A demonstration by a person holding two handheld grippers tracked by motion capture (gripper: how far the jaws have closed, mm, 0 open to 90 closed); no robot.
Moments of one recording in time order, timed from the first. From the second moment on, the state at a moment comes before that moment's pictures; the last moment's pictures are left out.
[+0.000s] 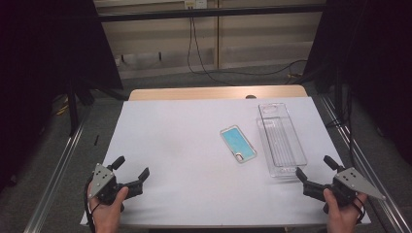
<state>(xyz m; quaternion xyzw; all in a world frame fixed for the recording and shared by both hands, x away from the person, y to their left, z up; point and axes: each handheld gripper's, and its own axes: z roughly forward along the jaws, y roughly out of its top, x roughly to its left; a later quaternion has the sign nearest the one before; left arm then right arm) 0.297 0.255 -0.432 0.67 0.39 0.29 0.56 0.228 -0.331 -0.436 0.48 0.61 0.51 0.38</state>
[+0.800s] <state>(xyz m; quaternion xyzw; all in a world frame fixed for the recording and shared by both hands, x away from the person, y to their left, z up) 0.303 0.230 -0.427 0.69 0.36 0.23 0.59 0.231 -0.330 -0.436 0.48 0.61 0.51 0.37</state>
